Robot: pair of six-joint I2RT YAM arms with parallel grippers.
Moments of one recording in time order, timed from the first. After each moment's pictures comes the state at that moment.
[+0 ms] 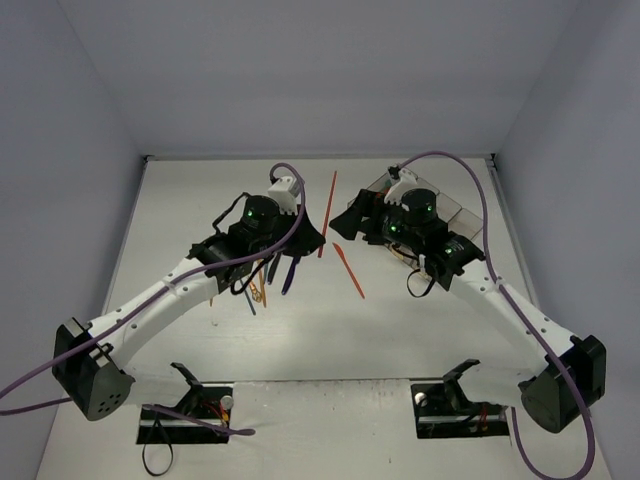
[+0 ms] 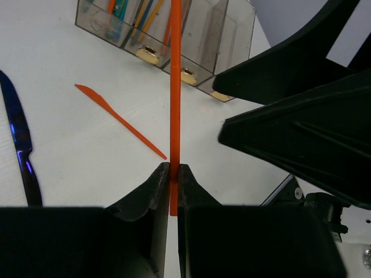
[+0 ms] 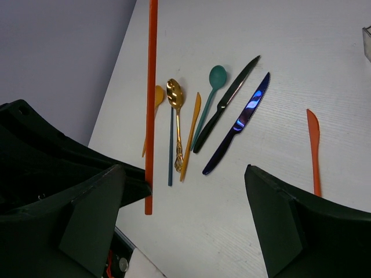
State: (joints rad) left arm -0.72 1.29 1.14 -0.28 0.12 -0.56; right arm 0.54 1.20 1.01 -0.17 -0.21 0.65
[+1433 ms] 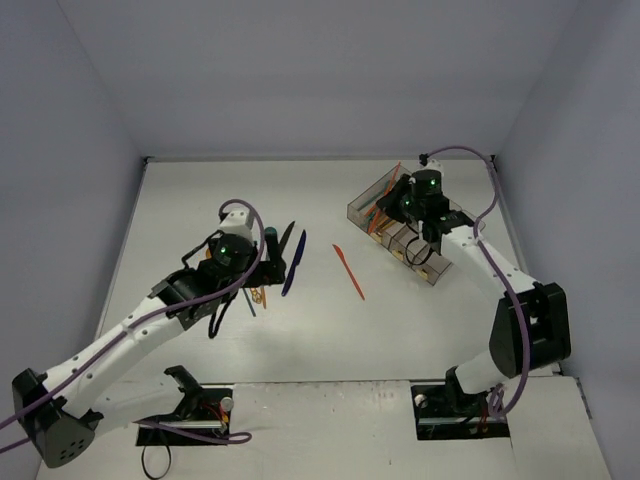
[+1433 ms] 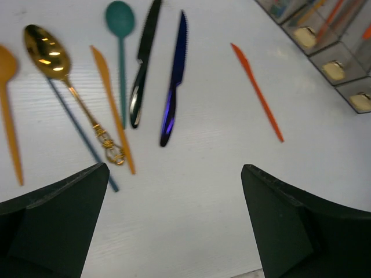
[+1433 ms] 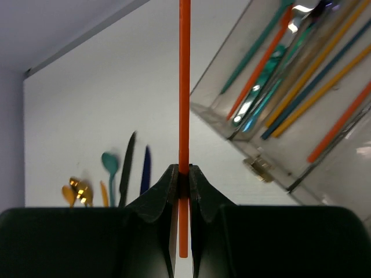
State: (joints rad) left arm -0.73 1.01 0.94 -0.57 -0.31 -0.61; right arm 0.30 1.48 1.07 -0.09 -0.05 0.68
